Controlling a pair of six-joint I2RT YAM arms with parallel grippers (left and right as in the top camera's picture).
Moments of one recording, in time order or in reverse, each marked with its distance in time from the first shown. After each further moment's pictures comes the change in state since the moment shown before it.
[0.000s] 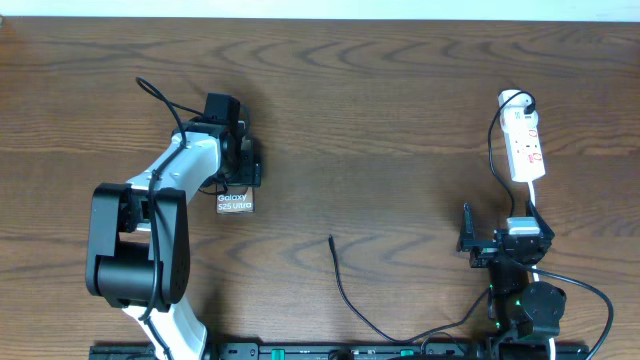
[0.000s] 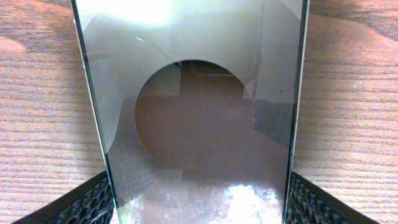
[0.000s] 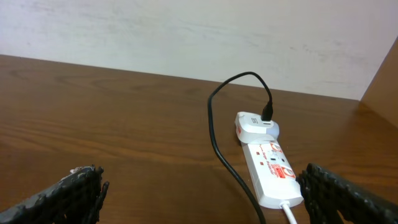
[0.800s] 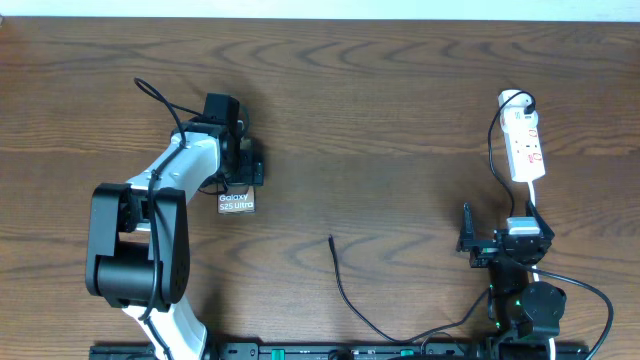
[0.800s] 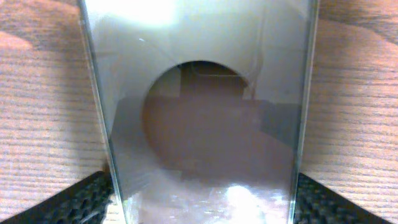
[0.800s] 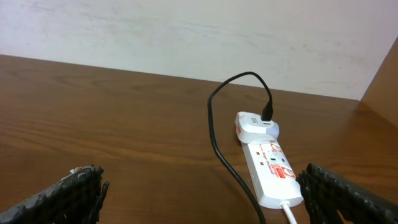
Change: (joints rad) left arm 0.000 0.000 -0.001 0.003 -0.002 -0.021; right arm 0.000 0.000 0.000 0.000 0.000 0.000
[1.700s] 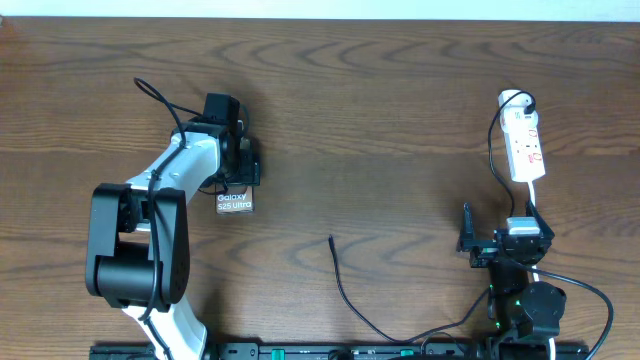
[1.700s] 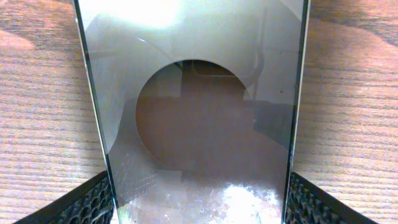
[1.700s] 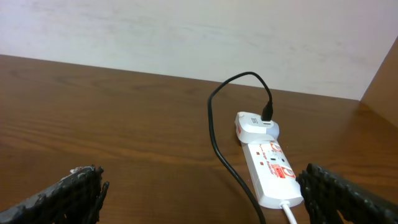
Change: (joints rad) left arm 0.000 0.000 0.000 0.000 -0.002 -0.004; right arm 0.000 0.000 0.000 0.000 0.000 0.000
